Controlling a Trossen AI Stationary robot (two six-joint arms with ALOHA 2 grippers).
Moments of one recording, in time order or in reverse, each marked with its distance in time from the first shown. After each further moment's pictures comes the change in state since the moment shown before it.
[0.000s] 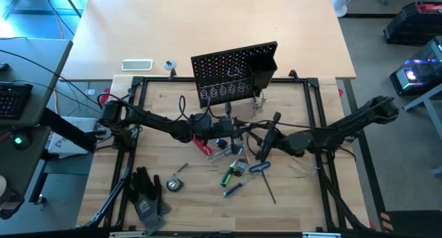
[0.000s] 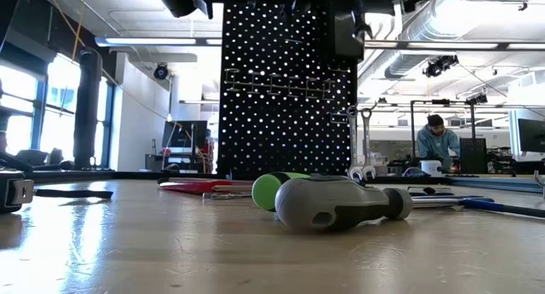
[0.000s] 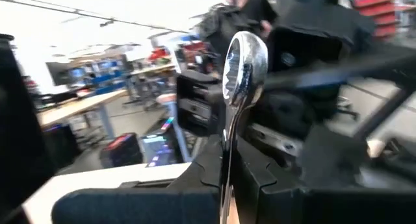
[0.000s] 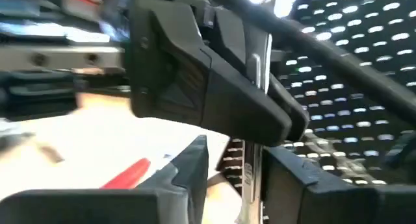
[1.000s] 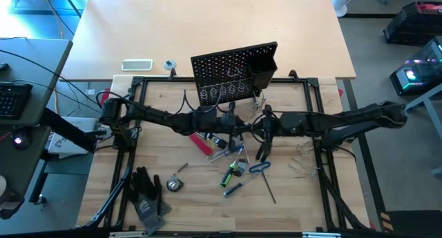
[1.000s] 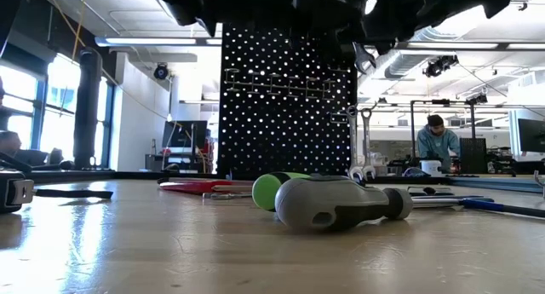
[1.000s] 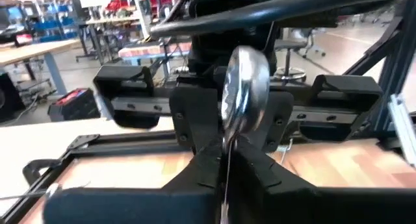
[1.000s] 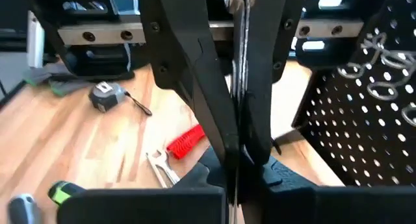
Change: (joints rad) left arm 0.069 -0.009 0.002 -0.199 0.211 -0.152; right arm -0.315 -0.110 0.002 -0.361 -0.633 0.245
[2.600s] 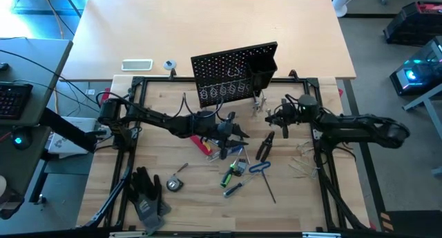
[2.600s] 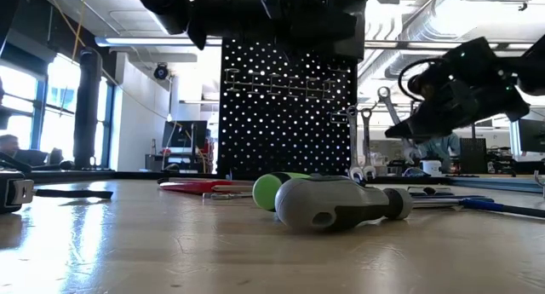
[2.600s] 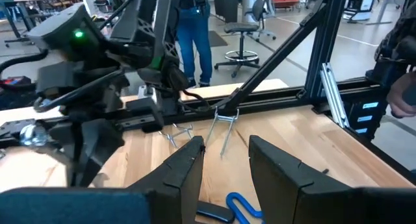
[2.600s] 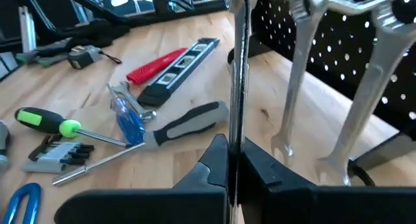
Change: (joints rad) left arm -0.008 -0.008 -0.091 0.003 0.163 -0.008; right arm -0.777 -0.015 -0.559 0.522 -0.814 -0.080
